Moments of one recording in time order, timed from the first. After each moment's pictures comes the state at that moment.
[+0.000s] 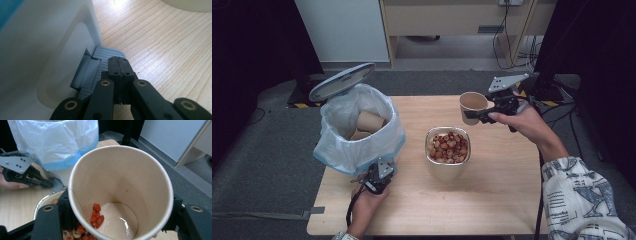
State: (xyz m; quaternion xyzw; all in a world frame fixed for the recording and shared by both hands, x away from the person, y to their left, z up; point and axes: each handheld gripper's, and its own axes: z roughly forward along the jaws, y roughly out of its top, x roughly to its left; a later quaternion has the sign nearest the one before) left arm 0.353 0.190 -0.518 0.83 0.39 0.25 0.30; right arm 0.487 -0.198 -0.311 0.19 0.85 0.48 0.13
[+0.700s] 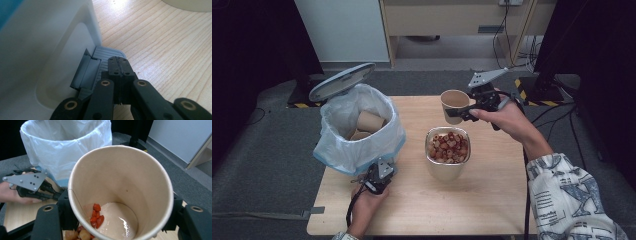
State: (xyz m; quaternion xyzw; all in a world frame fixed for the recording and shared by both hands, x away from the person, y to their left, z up) left arm 0.353 0.190 -0.518 0.83 0.39 0.25 0.30; right arm 0.483 -0.146 -0.294 0.19 0.85 0.48 0.11
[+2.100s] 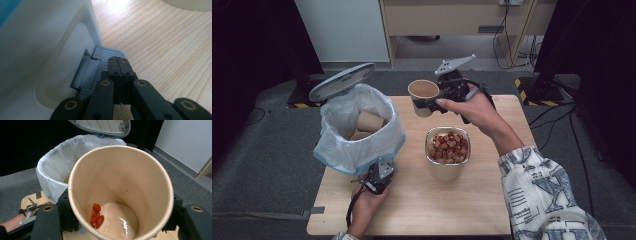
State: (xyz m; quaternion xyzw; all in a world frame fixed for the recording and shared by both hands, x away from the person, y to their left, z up) left arm 0.352 0.189 -0.518 0.83 0.39 0.26 0.30; right arm 0.479 -0.066 -0.259 0.19 0.84 0.51 0.09
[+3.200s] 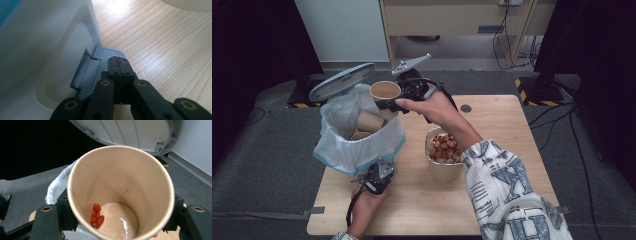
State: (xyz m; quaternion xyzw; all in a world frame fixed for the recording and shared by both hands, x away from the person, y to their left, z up) left arm 0.352 0.189 -0.518 0.83 0.39 0.26 0.30; right arm 0.481 0.027 -0.260 0.17 0.84 0.52 0.06
